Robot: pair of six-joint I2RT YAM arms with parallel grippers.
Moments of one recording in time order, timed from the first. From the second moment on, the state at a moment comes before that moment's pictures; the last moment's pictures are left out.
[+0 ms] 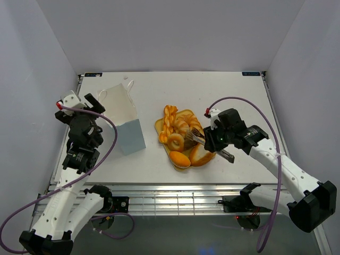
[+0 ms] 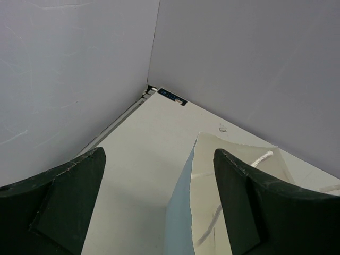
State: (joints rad) left arm -0.30 0.74 0.84 0.00 -0.80 -0.13; right arm 0.58 1.08 0.93 -0.76 -0.17 0.08
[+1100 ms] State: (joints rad) left arm -0.30 0.72 0.84 0.00 -0.81 -0.13; right arm 0.58 1.03 1.07 -0.86 -0.17 0.10
